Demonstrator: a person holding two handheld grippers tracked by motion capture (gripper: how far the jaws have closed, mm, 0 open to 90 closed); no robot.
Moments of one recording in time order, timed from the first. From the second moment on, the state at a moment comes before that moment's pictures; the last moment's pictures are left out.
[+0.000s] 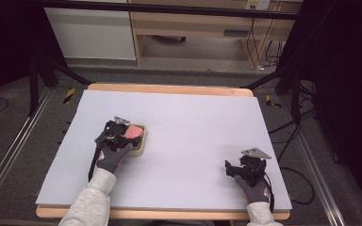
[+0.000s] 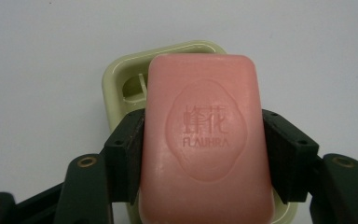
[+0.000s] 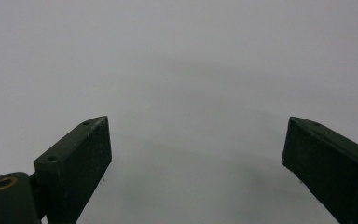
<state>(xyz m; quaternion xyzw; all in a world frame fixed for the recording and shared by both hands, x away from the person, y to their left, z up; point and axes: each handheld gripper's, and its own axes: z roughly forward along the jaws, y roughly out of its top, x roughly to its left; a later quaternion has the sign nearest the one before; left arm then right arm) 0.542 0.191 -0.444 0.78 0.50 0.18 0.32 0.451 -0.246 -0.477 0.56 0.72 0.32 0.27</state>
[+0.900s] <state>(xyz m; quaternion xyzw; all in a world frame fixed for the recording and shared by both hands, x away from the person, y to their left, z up) 0.542 0.189 -0.447 0.78 0.51 0.19 0.32 0.451 -0.246 -0.477 0.56 0.72 0.32 0.27</state>
